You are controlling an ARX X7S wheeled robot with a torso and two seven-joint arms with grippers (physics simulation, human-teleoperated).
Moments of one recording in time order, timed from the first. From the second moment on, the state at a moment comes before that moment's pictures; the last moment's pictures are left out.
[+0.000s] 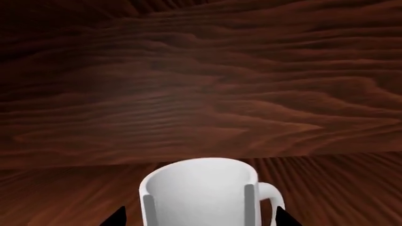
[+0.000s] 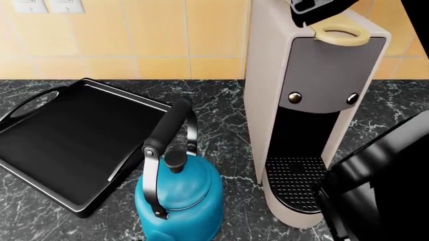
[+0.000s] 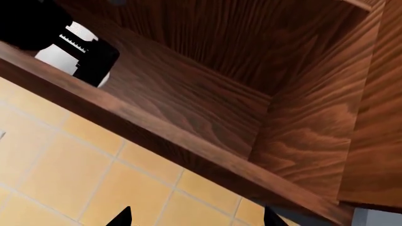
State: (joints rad) left arm -2.36 0.00 0.83 -1.18 -0.89 -0.83 -0.41; right arm 1.43 0.03 -0.49 -0.76 -1.32 1.52 -1.18
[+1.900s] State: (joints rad) left arm -2.35 0.00 0.41 -1.13 -0.54 -0.54 -0.48; right arm 1.40 0.03 -0.48 -0.78 -1.27 1.52 -1.14
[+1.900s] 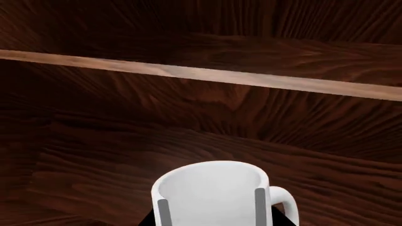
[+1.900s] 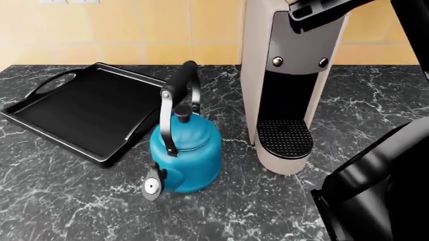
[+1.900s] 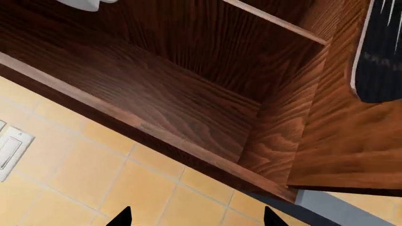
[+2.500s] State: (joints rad) left arm -2.32 -0.01 0.35 -1.14 -0.46 -0.60 -0.38; right arm 1.33 0.02 -0.42 -0.79 -1.11 1.46 -1.00
